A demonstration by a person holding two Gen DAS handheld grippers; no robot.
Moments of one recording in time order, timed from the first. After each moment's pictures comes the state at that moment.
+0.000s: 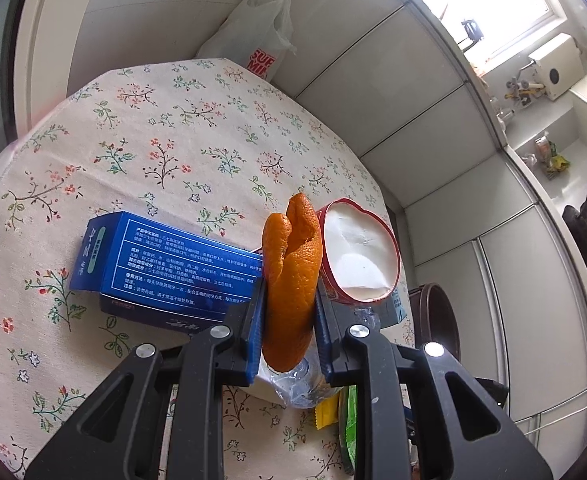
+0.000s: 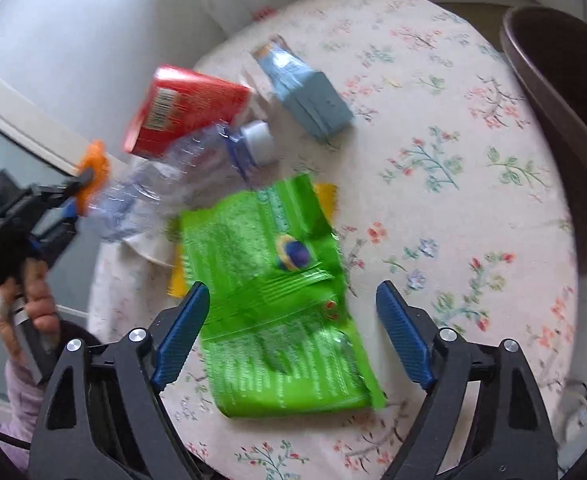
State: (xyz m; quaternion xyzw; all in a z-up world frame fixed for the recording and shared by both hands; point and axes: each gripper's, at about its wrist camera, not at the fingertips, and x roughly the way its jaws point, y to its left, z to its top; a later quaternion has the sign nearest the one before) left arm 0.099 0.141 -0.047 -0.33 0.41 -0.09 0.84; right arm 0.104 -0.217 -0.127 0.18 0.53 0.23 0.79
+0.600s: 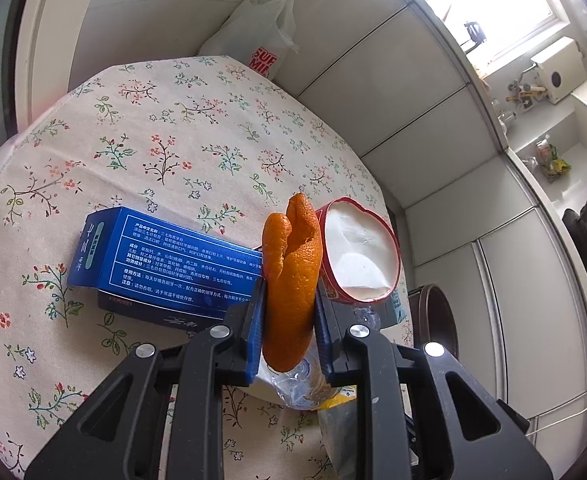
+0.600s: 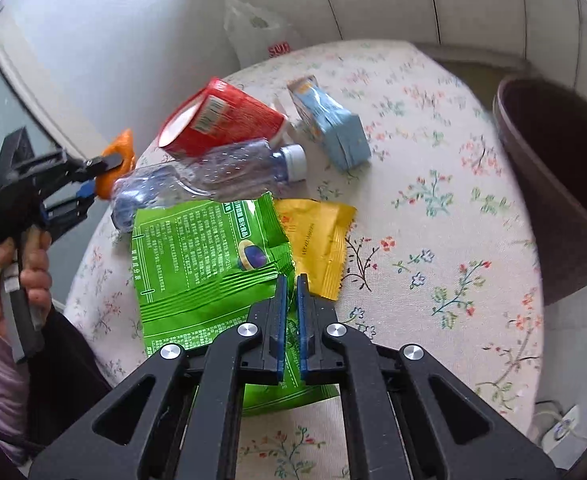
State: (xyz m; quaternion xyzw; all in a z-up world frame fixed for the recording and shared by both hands) left arm 0.097 0.140 -0.048 -0.34 0.41 -0.09 0.84; right arm 0.052 -0.194 -0.081 0.09 0.46 0.20 0.86
